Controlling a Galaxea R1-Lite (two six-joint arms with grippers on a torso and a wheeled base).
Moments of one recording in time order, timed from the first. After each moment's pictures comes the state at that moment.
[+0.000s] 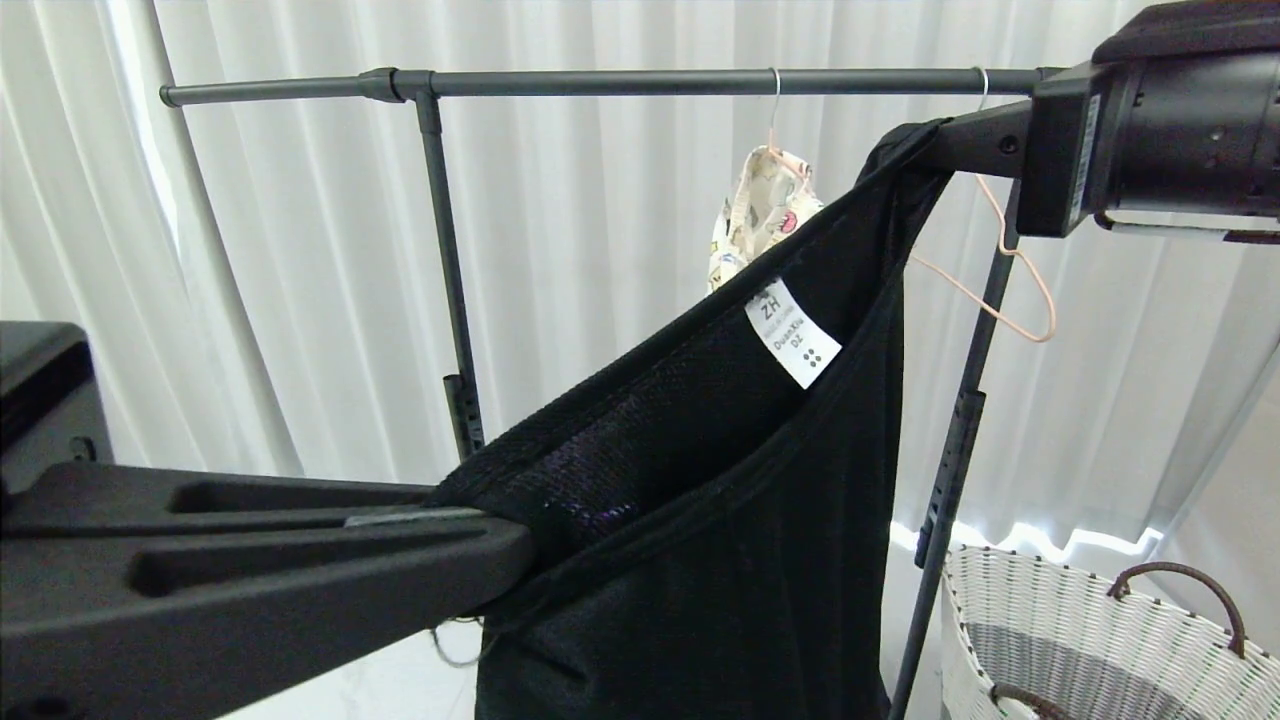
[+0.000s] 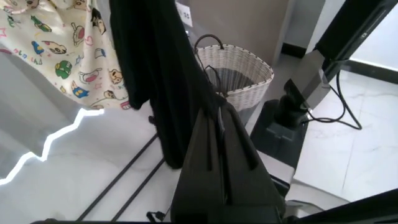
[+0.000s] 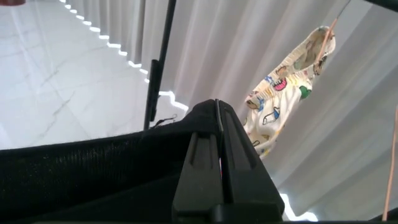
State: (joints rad) left arm -1.18 1.15 -1.21 0.34 0.05 -0.07; right arm 0.79 1.49 -1.56 0.17 0.01 -0.11
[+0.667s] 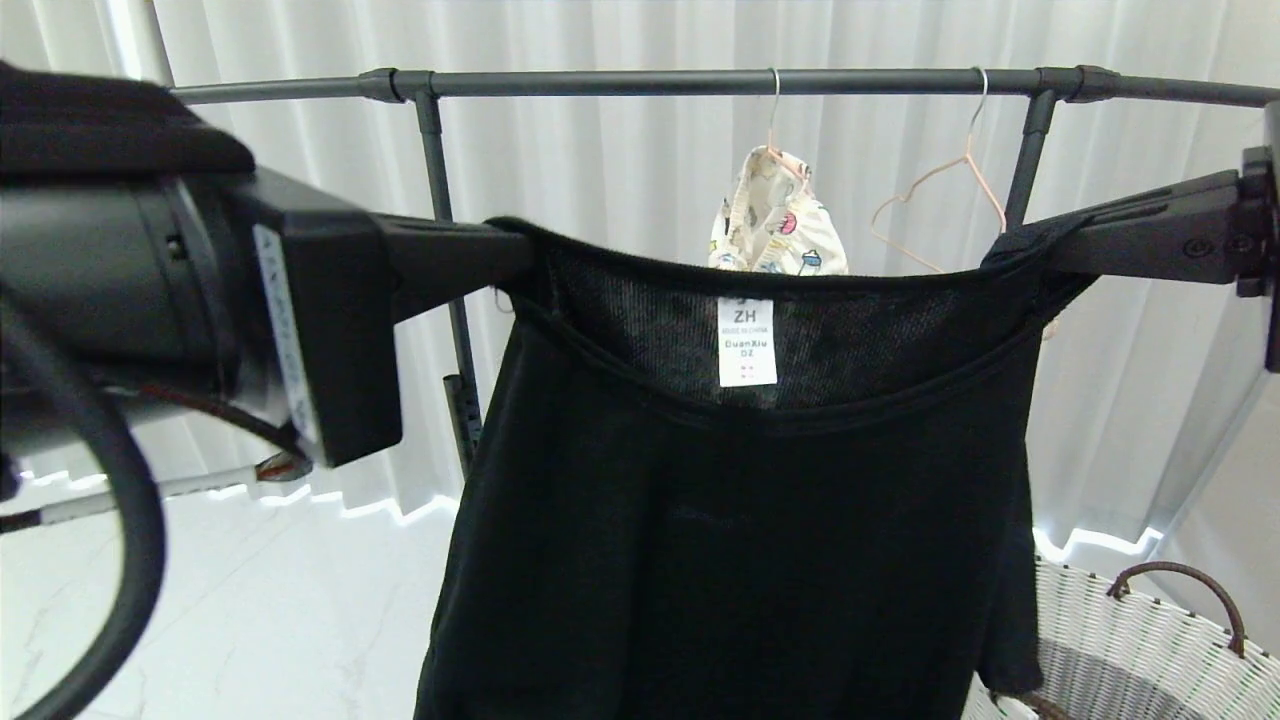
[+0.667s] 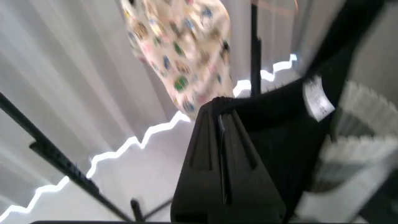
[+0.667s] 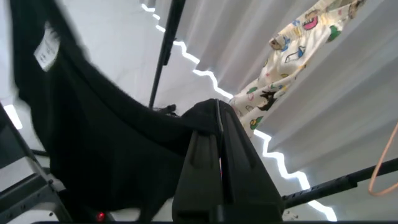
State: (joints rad) left arm -0.98 1.29 -1.28 0.18 0.34 0.06; right arm 0.84 1.34 -1.55 0.52 0.01 -0.17
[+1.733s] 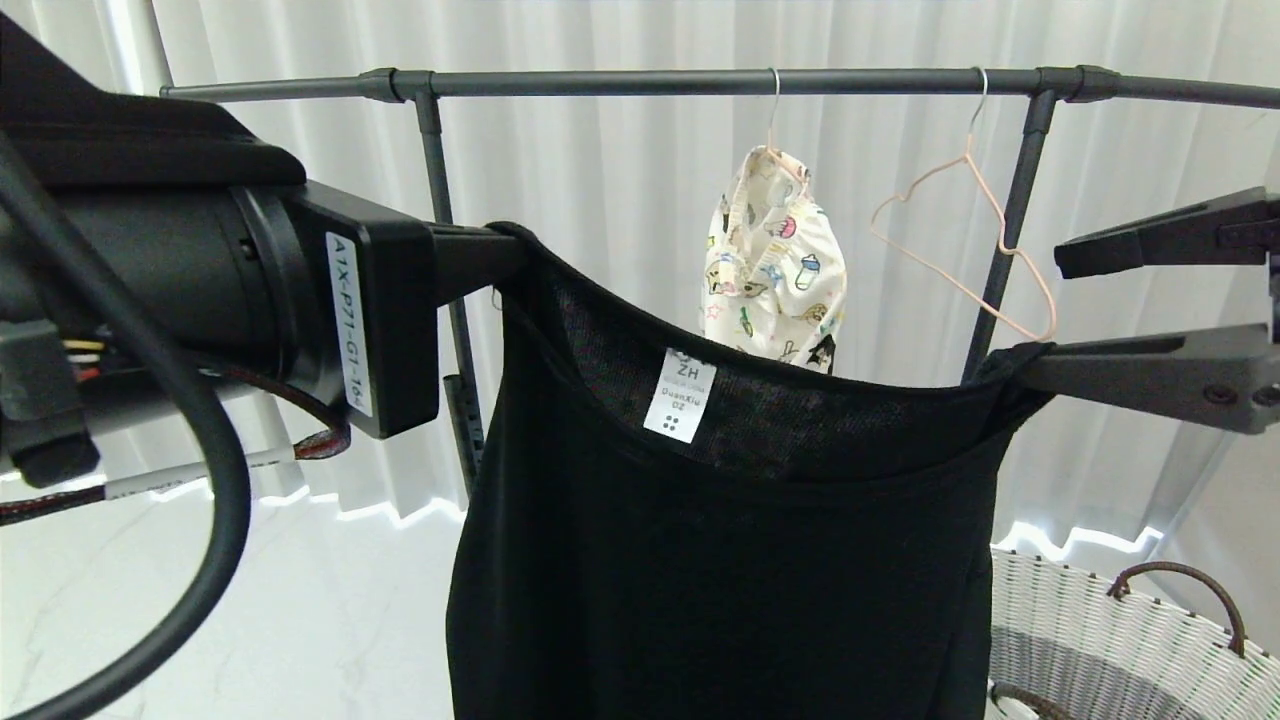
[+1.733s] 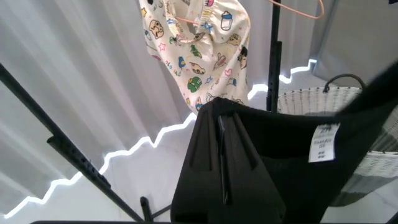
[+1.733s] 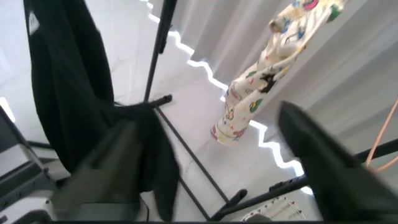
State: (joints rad) left arm -0.95 1.31 -1.27 0.18 0.39 0.07; right arm 0.85 1.27 -1.44 0.50 -0.02 -0.17
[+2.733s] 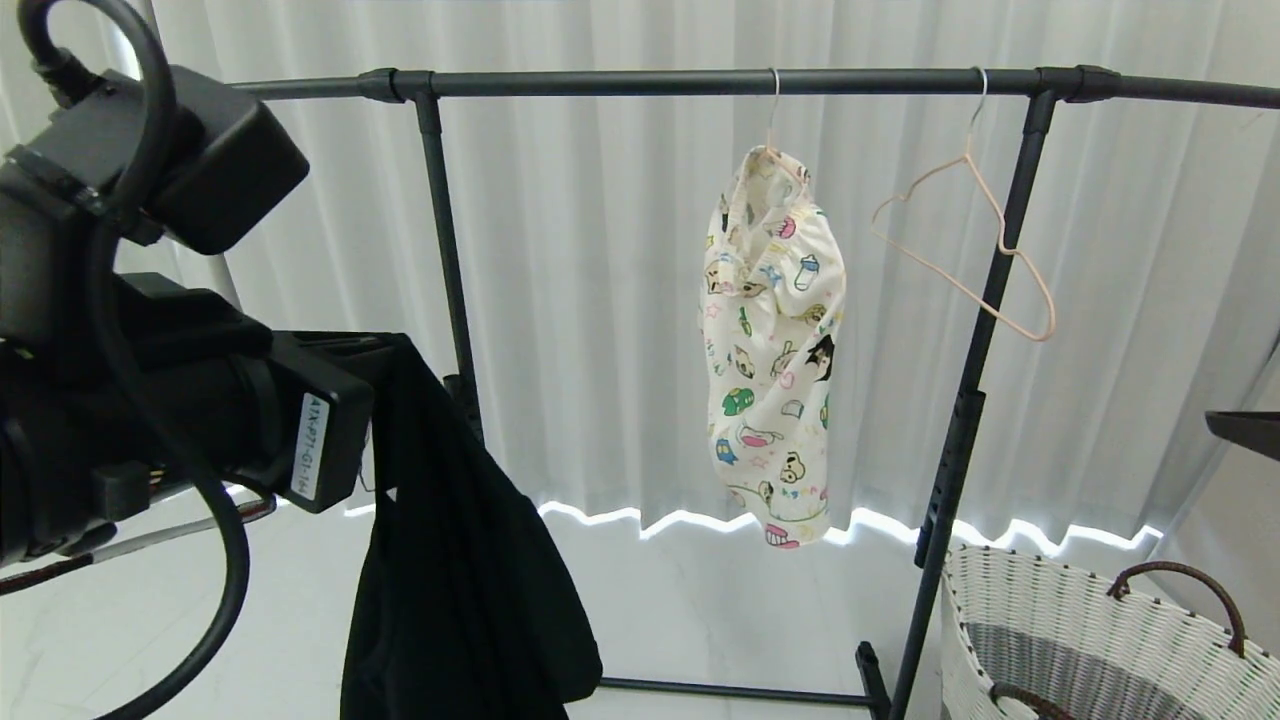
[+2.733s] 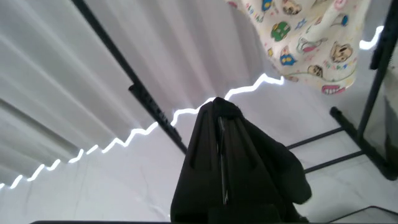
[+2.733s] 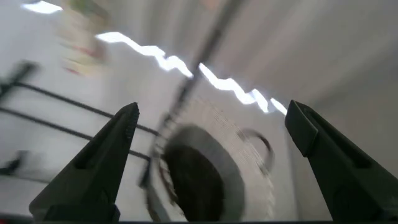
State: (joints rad) left arm -0.76 1.23 -1.06 0.18 0.48 0.20; right arm 0.41 1.10 -1.15 0.51 -0.35 -0.17
